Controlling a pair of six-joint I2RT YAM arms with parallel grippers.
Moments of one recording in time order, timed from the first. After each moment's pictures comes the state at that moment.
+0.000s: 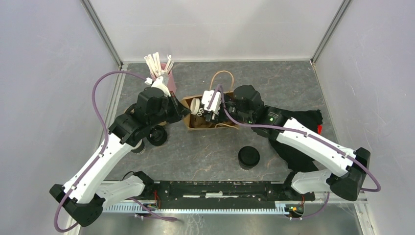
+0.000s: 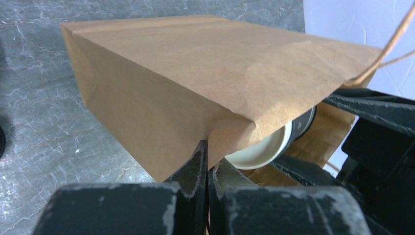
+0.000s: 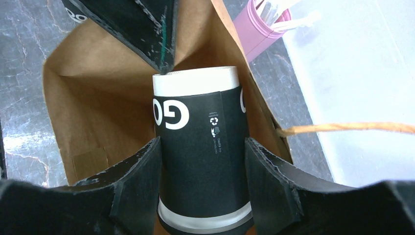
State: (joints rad) left arm -0.62 1.00 1.19 -0.71 -0.02 -0.77; right arm 0.92 1.29 1.26 -0.30 -0.14 -0.53
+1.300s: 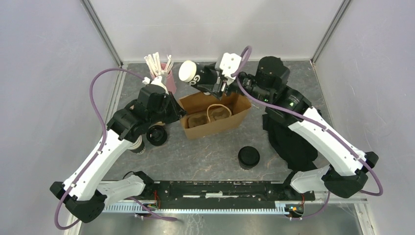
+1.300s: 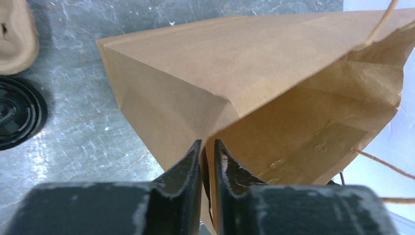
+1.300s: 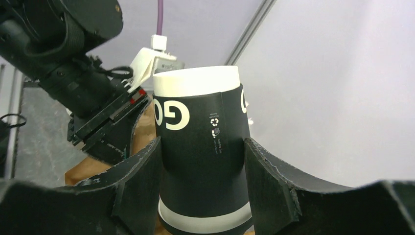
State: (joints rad) left arm -0.62 1.03 1.26 -0.87 -0.08 -0.77; right arm 0.84 1.34 1.63 -0.27 -0.35 -0.41
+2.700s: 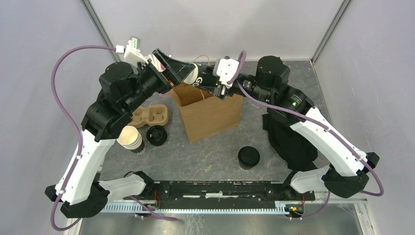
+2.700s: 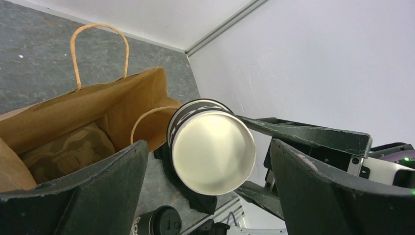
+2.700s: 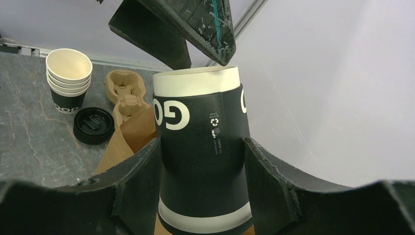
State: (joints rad) left arm -0.62 1.11 1.69 -0.66 -0.06 -0.85; right arm 0.84 1.34 1.69 -0.36 -0.32 -0.56
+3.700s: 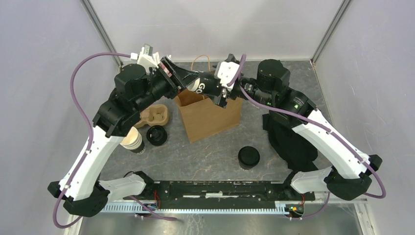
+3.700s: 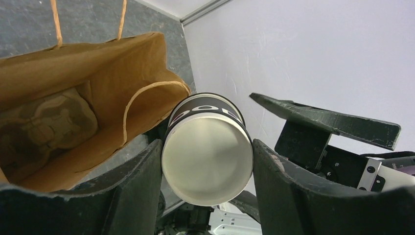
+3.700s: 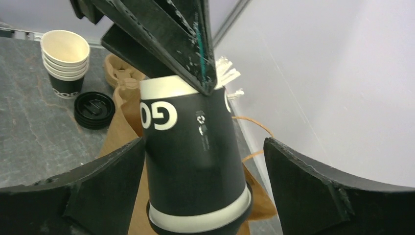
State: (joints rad) left arm -0.62 1.12 1.58 -0.62 0.03 -0.97; right arm 0.84 1.32 1.65 -0.42 -0.29 -0.56
